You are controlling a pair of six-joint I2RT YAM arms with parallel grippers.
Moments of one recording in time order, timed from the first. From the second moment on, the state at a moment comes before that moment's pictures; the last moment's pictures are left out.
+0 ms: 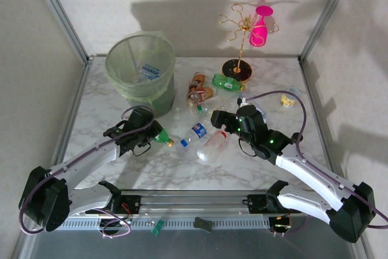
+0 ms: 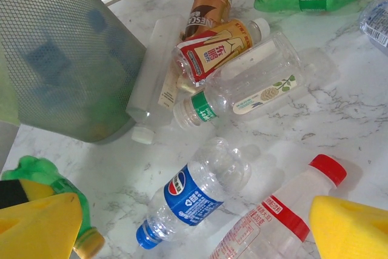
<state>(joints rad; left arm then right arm) -0.50 1.17 0.68 -0.47 -0.09 -1.18 0.74 0.99 0.76 -0.33 0.18 0.72</state>
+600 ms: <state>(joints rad) -0.55 1.29 0.72 -0.54 -0.10 -1.05 0.74 0.99 0.77 -0.33 0.18 0.72</state>
